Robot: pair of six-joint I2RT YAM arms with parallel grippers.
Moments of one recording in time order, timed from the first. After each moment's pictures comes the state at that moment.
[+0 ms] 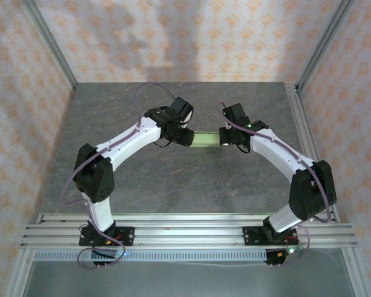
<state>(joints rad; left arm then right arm) -0.61 1.83 1.60 -0.88 -0.02 -0.30 0.44 1.53 1.18 -0.65 0.12 0.25</state>
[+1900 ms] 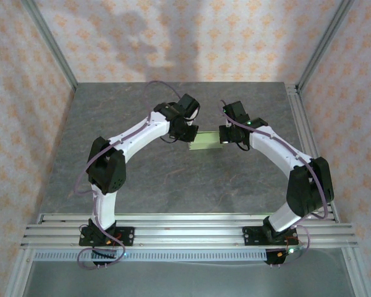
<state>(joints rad) -0.60 1.97 1.76 -0.95 0.06 -0.38 0.42 1.56 1.21 -0.66 0.10 0.26</state>
